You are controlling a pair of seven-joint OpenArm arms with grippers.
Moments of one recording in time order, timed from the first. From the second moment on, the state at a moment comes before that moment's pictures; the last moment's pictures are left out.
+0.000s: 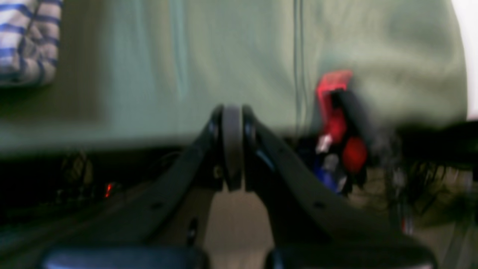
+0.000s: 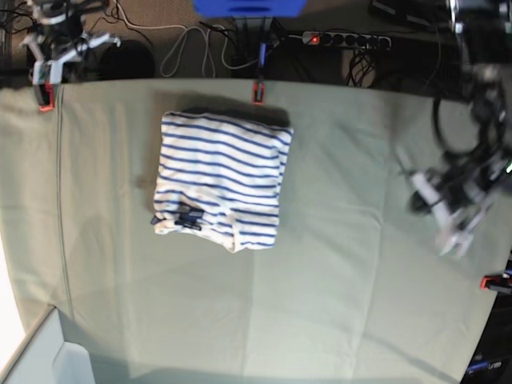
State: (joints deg) left arm 3.2 -23.4 -16.0 95.7 -31.7 -27.9 62.2; right arm -39.2 -9.2 40.8 99.9 -1.7 33.1 -15.2
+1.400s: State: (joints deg) left arm 2.9 -6.7 -28.7 8.8 18.4 -1.9 -7.9; right arm -11.8 5.3 8.4 3.8 -1.7 -3.7 26.2
